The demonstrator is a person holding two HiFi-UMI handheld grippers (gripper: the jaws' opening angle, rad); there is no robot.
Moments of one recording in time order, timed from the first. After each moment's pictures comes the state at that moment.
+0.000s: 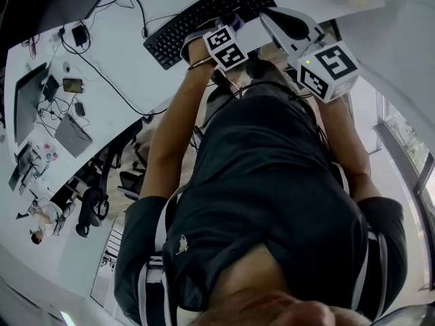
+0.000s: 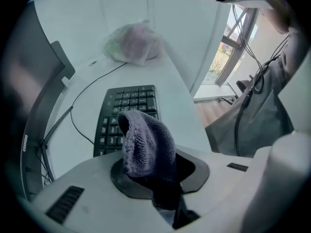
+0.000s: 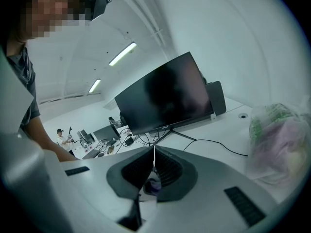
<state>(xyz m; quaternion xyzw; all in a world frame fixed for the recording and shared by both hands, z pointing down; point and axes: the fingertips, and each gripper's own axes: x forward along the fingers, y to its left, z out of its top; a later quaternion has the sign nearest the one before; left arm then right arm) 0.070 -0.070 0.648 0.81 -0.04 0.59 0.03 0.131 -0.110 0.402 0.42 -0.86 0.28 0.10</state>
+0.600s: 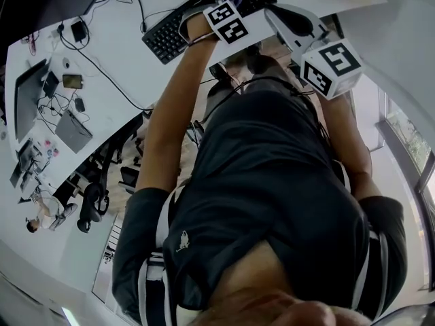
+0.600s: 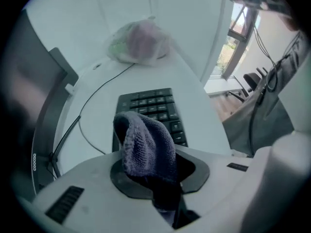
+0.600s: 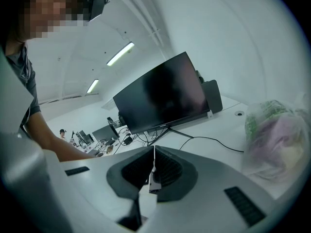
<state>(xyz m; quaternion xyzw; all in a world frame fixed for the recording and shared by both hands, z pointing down) 0.088 -0.124 0.640 0.80 -0.06 0.60 -0.01 0.140 -0.102 0.408 0.43 -0.85 0.29 0.11</state>
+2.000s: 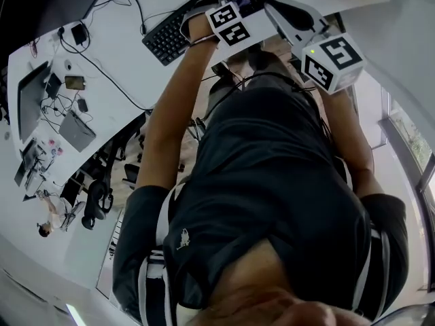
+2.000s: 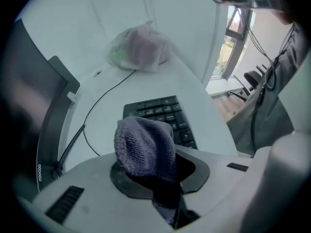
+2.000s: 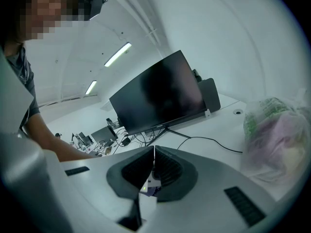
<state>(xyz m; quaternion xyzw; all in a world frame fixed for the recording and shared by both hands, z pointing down) 0.103 -0.129 0.641 0.80 -0.05 0.59 -0.04 0.153 -0.118 0.416 0.43 -0.85 0.30 0.10</state>
